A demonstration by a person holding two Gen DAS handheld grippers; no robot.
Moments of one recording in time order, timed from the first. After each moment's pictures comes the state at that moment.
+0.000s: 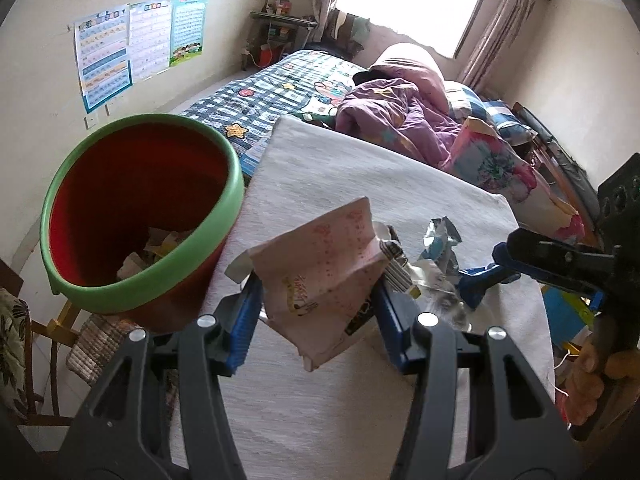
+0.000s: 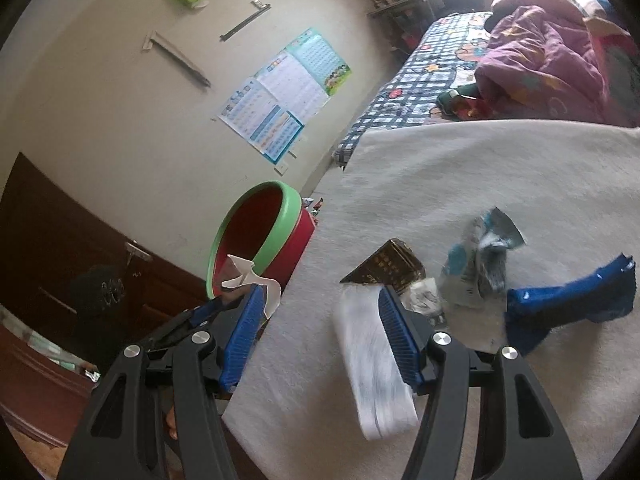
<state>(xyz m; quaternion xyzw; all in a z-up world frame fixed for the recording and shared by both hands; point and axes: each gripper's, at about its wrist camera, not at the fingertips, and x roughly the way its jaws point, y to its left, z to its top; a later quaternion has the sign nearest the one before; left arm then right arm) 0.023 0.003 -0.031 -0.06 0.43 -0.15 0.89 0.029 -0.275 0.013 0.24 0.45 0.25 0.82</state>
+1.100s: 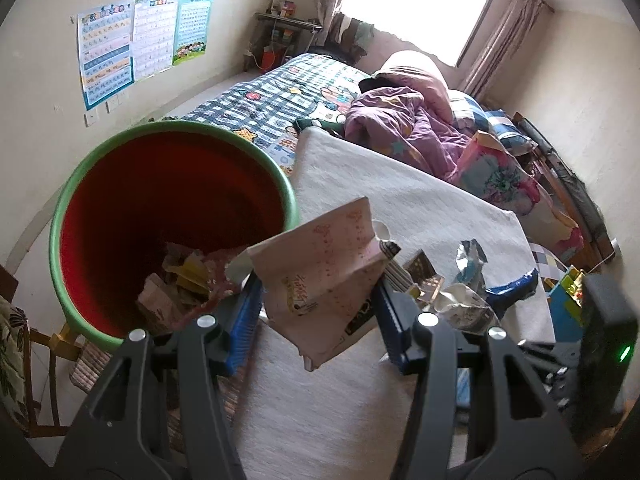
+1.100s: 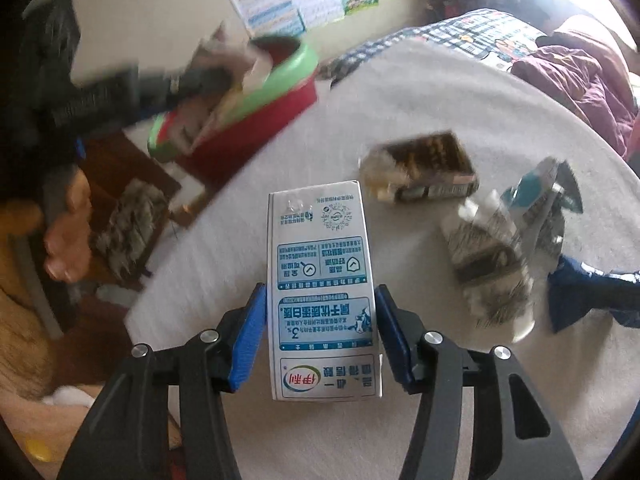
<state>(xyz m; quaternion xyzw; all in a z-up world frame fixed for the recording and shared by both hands) 0.060 0.055 -0.039 -0.08 0.43 -0.16 0.89 0.009 -0.180 -0.048 0.02 0.54 0.24 0.80</state>
